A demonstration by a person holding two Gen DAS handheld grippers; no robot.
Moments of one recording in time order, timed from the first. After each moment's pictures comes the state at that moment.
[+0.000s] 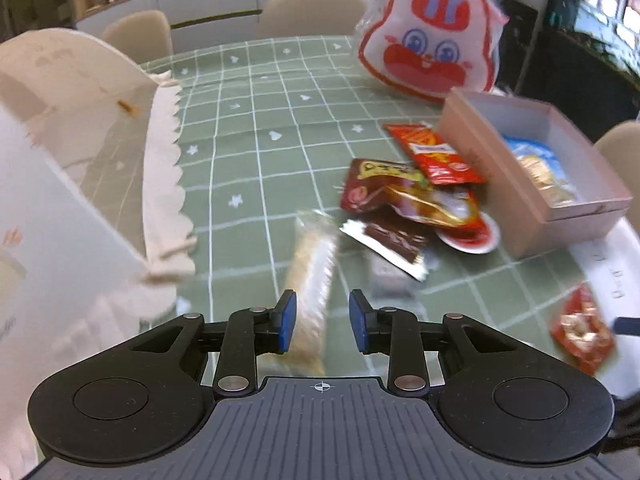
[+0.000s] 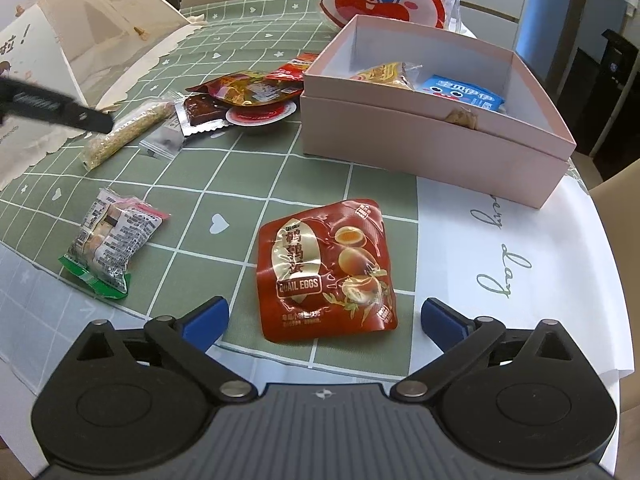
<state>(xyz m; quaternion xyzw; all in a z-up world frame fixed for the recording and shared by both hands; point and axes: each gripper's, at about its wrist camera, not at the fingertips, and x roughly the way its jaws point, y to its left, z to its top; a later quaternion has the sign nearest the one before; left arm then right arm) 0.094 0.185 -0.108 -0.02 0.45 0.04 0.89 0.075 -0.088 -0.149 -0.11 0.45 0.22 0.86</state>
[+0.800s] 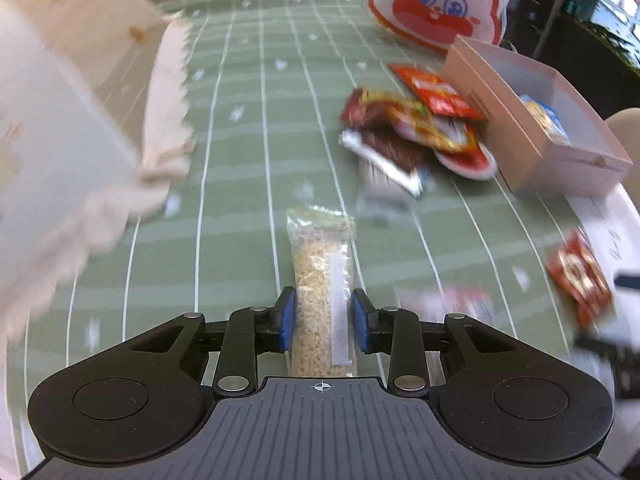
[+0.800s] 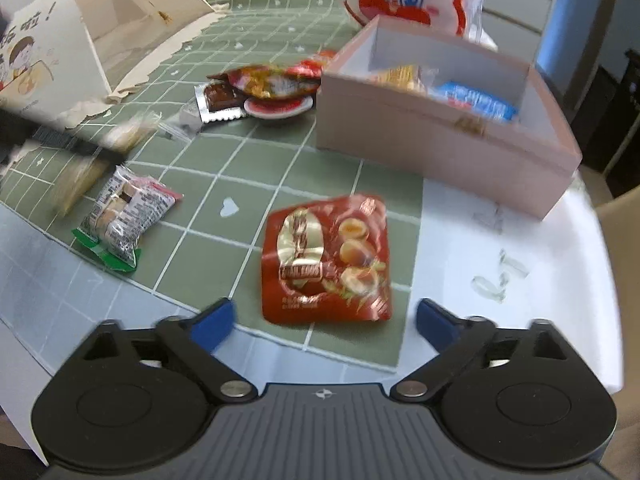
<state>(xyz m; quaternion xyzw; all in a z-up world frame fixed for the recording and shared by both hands) 0.037 0.169 -0.132 -0.08 0.49 0.06 0.86 0.069 -0.091 -0.138 -0.15 0.44 0.25 0.85</state>
